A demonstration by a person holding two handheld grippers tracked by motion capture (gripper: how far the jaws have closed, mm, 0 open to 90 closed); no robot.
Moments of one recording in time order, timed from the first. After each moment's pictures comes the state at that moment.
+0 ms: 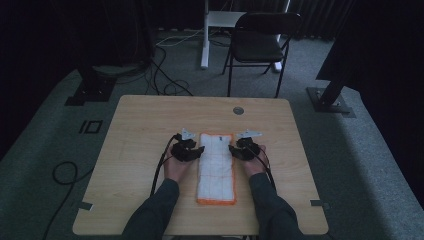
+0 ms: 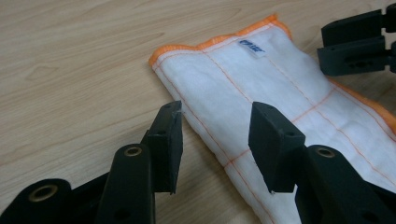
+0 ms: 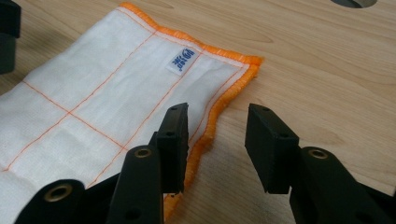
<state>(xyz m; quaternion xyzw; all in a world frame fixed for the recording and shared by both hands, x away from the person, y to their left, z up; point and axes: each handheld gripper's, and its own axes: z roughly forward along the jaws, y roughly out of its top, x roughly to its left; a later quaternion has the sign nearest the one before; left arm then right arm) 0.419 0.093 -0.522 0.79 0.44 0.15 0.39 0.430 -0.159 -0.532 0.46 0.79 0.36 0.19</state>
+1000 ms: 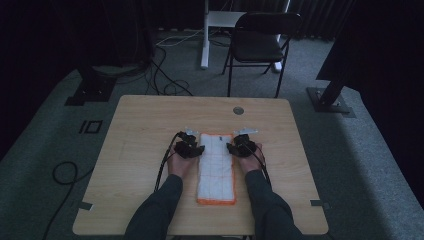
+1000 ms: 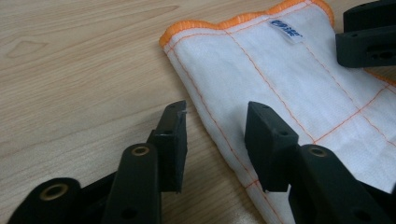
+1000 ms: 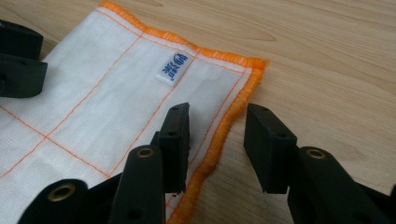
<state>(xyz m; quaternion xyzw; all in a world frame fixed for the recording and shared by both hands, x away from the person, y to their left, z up) 0.440 0.085 -0.535 0.80 0.47 0.13 0.35 0.446 -0.150 -0.539 0.48 0.78 0.35 0.19</state>
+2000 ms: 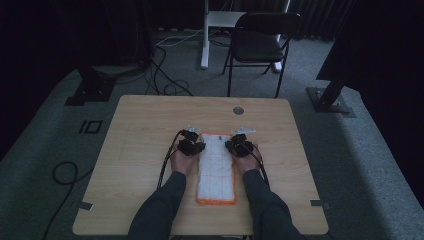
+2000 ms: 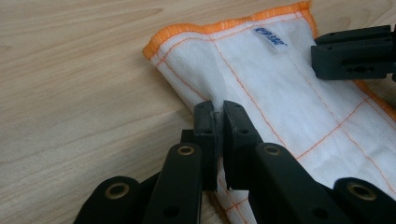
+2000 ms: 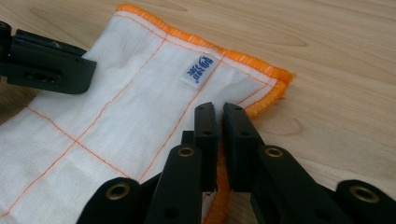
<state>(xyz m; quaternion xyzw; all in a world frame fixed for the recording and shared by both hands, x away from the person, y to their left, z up) 0.450 0.078 -0.533 0.79 0.48 0.10 0.36 0.448 -0.142 -0.541 0.47 0.79 0.37 0.16</state>
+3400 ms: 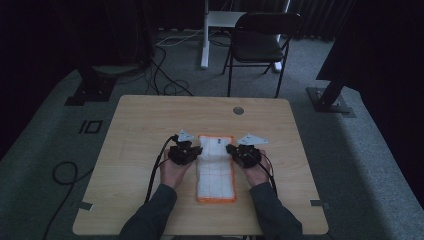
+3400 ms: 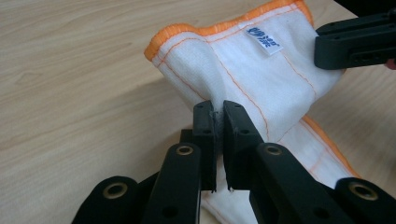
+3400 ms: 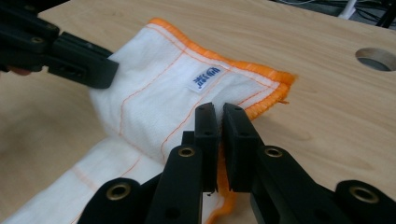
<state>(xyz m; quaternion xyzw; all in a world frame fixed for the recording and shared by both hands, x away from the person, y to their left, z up) 0.379 0.100 -0.483 0.80 0.42 0.12 0.41 0.373 -0.152 -0.488 0.39 0.78 0.45 0.18</state>
